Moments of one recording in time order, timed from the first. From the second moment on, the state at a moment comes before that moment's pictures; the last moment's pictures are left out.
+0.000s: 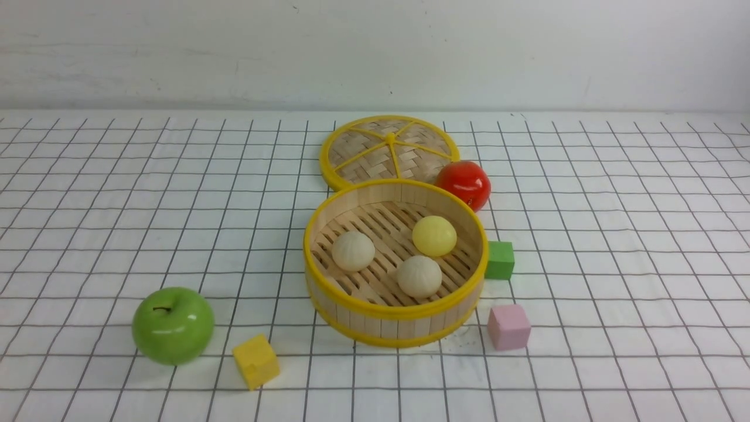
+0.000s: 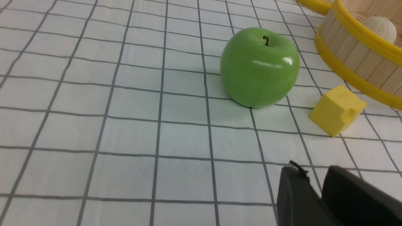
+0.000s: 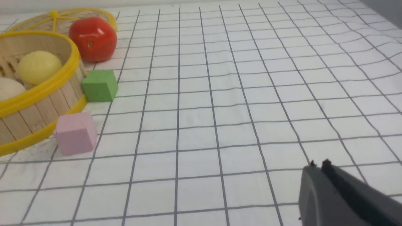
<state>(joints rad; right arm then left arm) -0.01 -0.01 -0.06 -0.07 0.43 0.13 -0.13 -0.02 0.03 -0.01 0.39 -0.20</state>
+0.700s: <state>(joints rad) -0.02 -0.01 0.02 -0.07 0.39 0.13 -0.13 -0.02 0.03 -0.01 0.39 -0.20</state>
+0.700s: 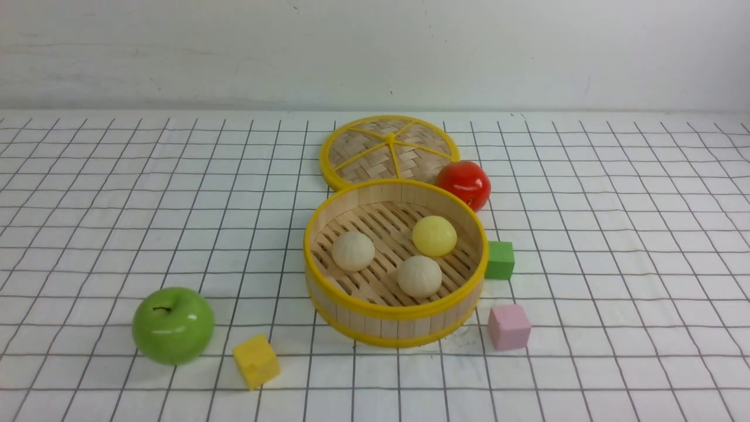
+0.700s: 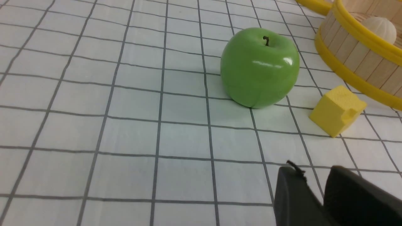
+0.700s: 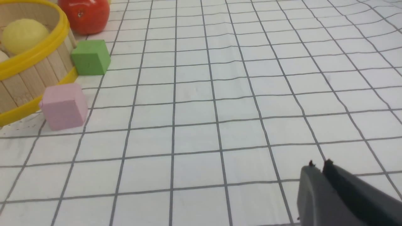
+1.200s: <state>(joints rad) -0.02 -0.01 0.02 -0.07 0.39 0.13 -0.13 -0.02 0.03 -0.01 0.39 -0.20</state>
